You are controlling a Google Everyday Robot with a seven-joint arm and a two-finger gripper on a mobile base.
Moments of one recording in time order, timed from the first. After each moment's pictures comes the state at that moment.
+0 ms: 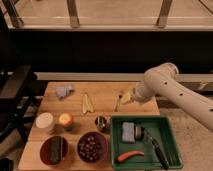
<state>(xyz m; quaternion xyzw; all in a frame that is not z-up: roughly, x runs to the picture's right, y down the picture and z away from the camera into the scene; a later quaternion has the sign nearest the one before) 0.149 0.070 0.726 -0.07 -0.24 -0.66 0.71</state>
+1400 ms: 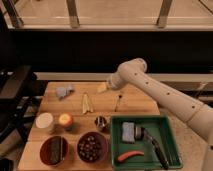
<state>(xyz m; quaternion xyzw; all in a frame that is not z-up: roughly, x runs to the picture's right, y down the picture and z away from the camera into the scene) 0.004 0.000 0.821 0.06 -0.28 -0.73 0.62</state>
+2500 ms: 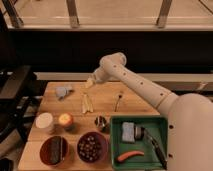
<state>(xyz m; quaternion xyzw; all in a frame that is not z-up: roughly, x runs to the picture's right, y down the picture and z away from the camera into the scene) -0.069 -0.030 0.871 0.08 -0.29 -0.77 0.56</state>
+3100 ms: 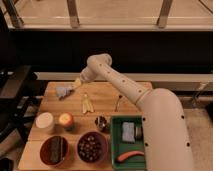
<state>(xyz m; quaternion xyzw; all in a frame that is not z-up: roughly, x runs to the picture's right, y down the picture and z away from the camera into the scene) -0.144 -0.035 0.919 0.13 -0.32 -0.79 0.50</state>
